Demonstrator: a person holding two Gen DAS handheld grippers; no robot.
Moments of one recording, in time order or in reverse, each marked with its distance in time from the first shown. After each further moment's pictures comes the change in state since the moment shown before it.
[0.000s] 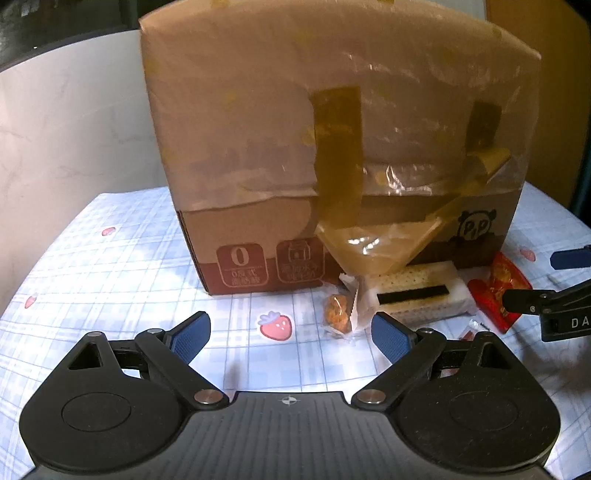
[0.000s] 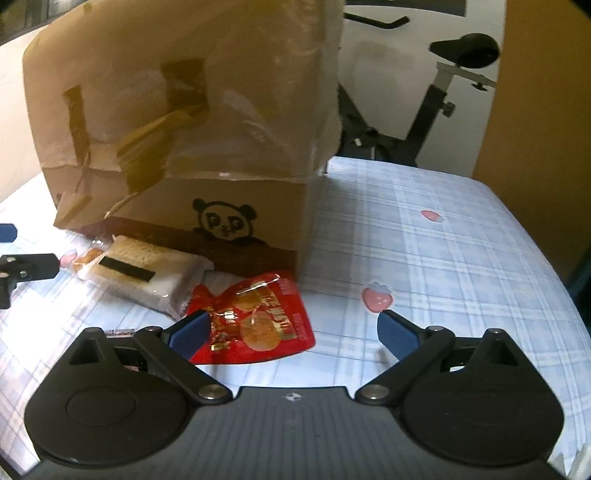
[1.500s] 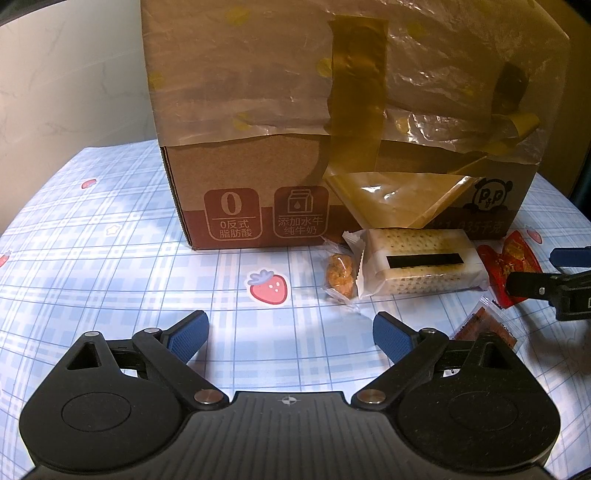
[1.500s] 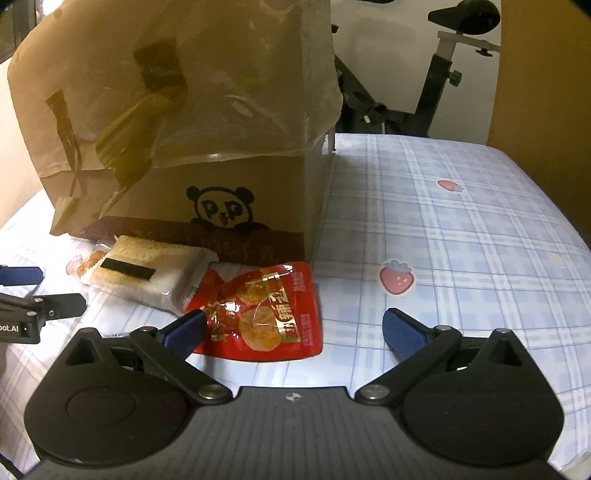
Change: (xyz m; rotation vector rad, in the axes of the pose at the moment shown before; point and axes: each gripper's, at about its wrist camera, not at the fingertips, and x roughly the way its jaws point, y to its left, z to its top) left arm 0.045 0.013 -0.018 -0.061 0.105 -0.051; right arm 0.020 -0.010 -0.003 0.091 0.046 0.067
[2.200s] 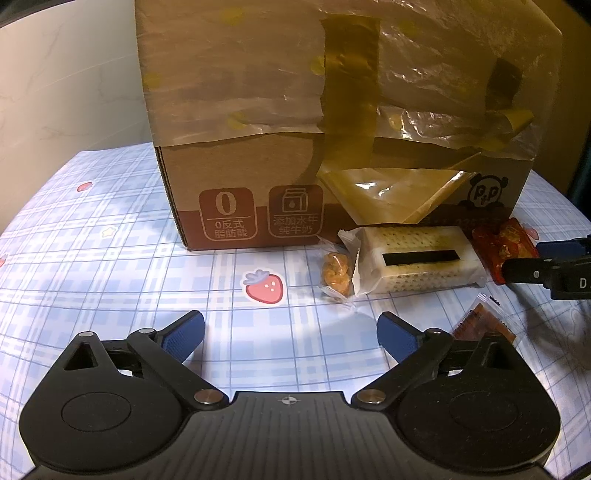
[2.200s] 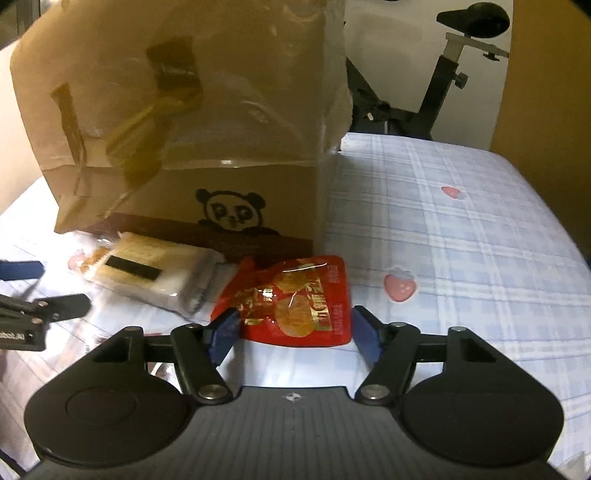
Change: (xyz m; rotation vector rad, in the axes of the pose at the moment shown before) left arm 0.001 0.001 -0.002 0.017 -0.005 -0.016; right arm -0.004 0.007 0.009 -0.023 0.025 -0.011
